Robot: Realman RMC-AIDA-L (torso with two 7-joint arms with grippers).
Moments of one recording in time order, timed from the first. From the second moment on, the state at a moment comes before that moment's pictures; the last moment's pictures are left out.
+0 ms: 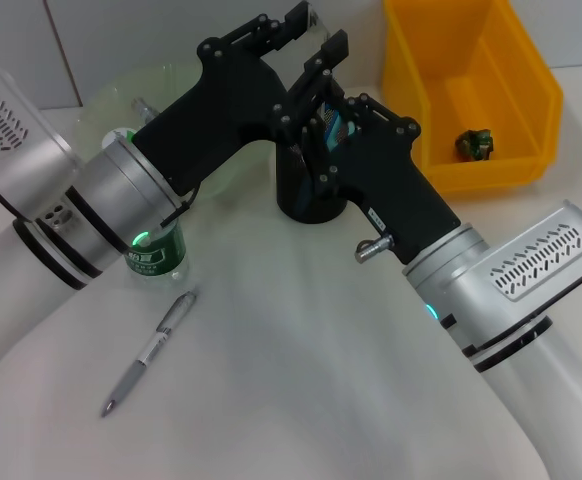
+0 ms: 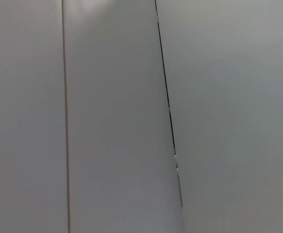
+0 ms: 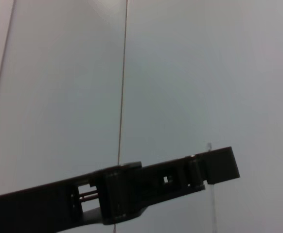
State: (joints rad) left arm -0.60 -2.08 1.99 0.48 0.11 1.21 -0.48; right arm 0.60 2.09 0.05 0.57 -1.66 -1.38 -0.25
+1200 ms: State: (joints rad) left arm -0.58 -2.08 2.00 0.49 0.11 1.25 -0.45; right arm 0.59 2.09 0.14 0.66 -1.66 -1.31 -0.32
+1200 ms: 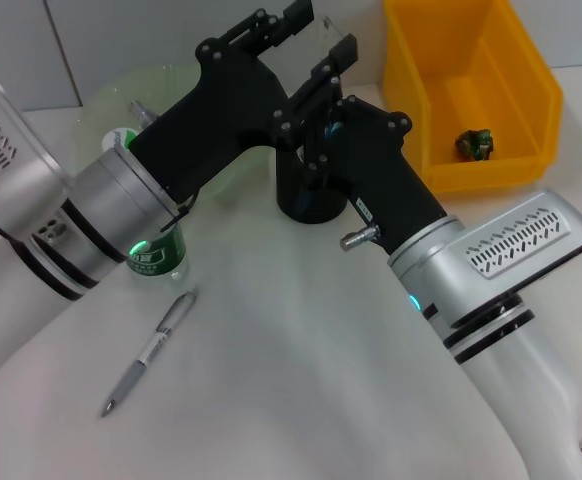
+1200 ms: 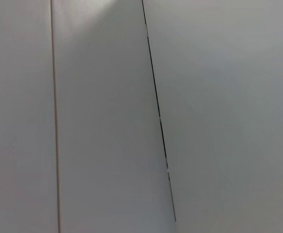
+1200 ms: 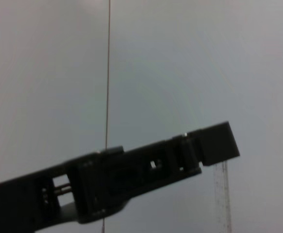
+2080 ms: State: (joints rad) left arm -0.38 -2.05 1.98 0.48 0.27 1.45 -0.51; right arm 0.65 2.08 0.52 0.55 -1.97 -1.02 -0.14
